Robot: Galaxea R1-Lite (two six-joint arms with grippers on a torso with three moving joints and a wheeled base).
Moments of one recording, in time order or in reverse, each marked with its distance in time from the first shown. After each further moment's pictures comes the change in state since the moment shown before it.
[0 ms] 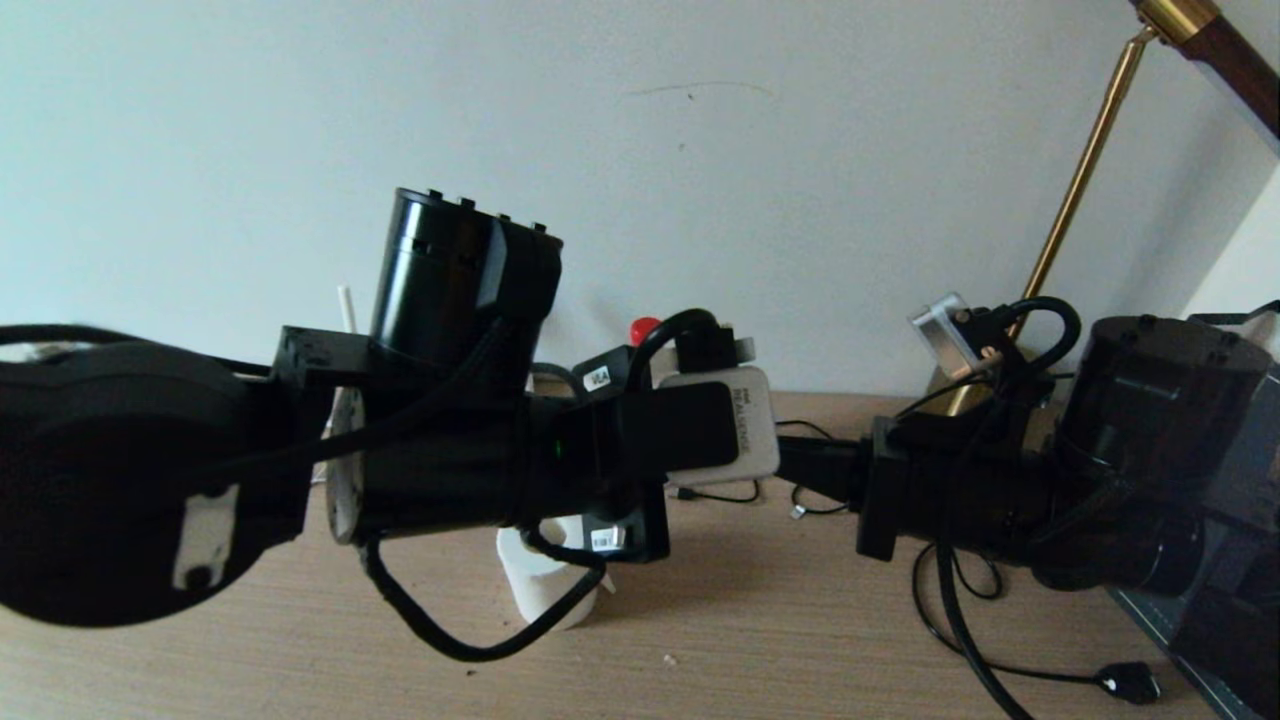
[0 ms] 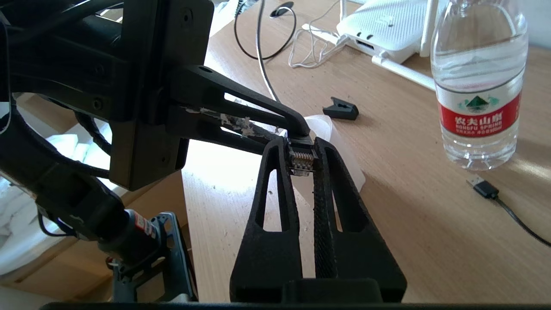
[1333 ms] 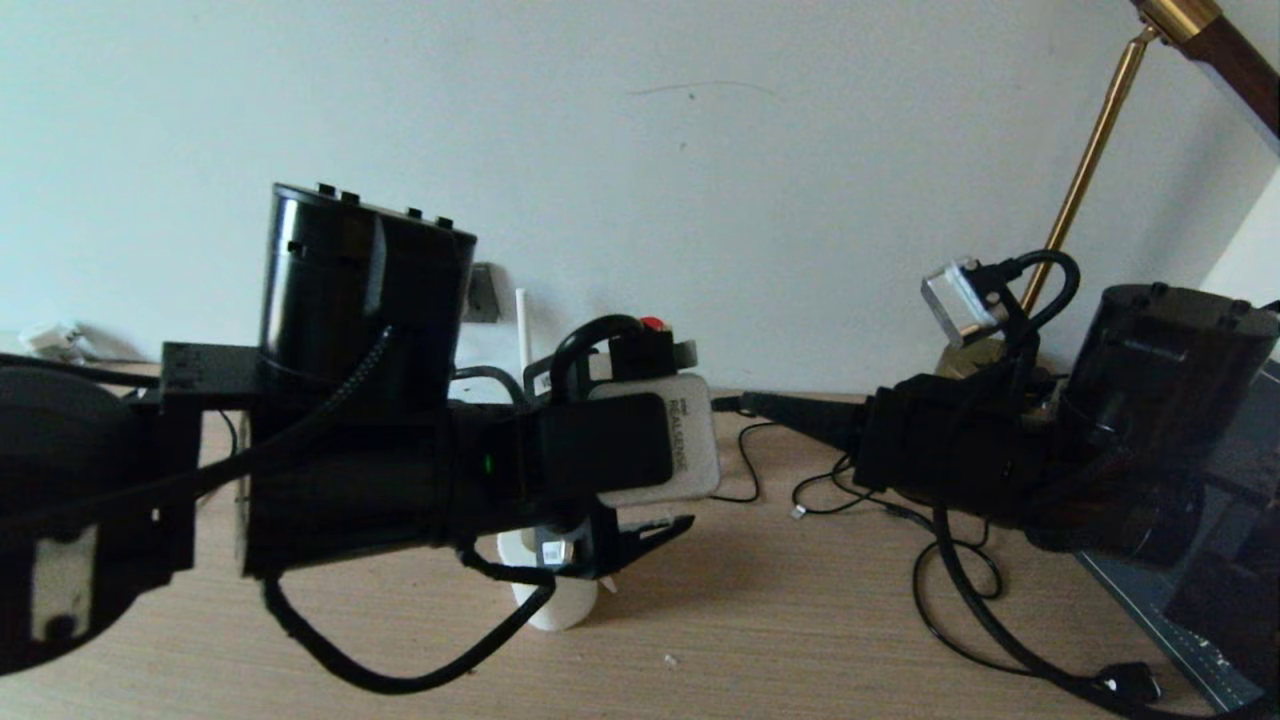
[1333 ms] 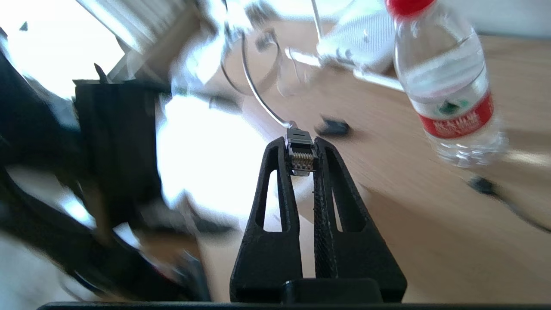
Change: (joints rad) left arm 0.036 -0.095 0.097 -0.045 -0.004 0.022; right arm -0.002 0.000 -0.077 0.024 -0.081 0.240
